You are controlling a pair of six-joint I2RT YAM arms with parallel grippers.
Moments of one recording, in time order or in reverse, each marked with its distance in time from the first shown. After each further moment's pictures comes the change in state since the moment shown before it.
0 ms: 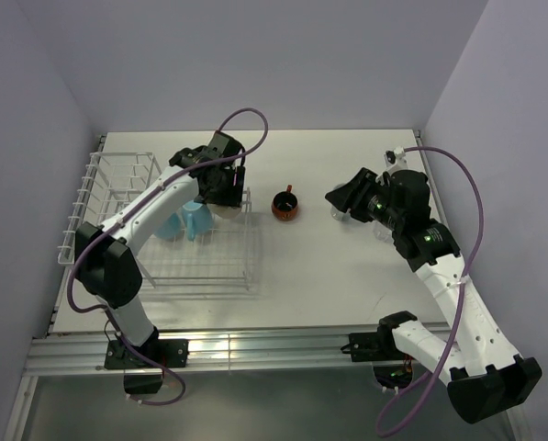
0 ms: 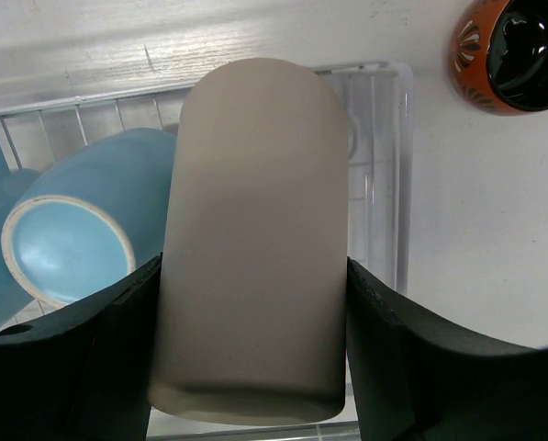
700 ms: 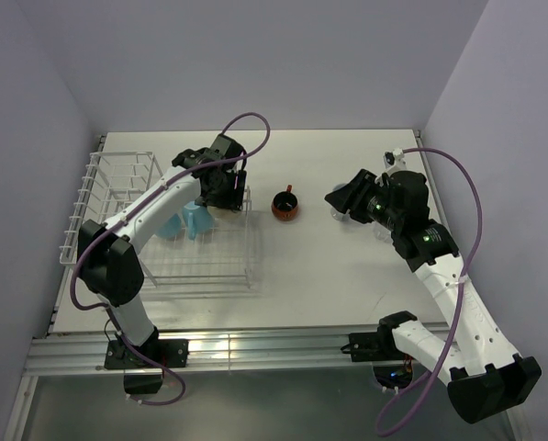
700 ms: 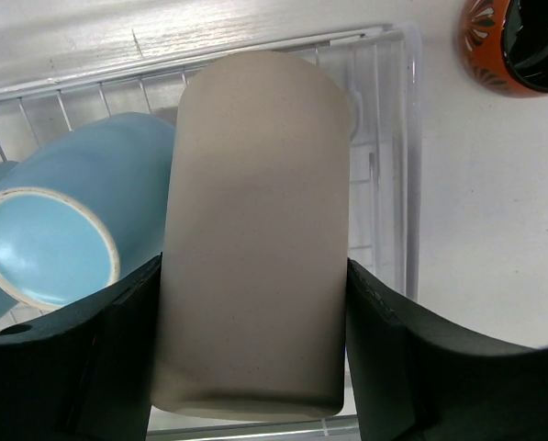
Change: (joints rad) left arm -0.003 0.017 -0.013 -0.006 0.017 0.010; right arm 0.000 0.000 -0.015 0.004 0.000 0.000
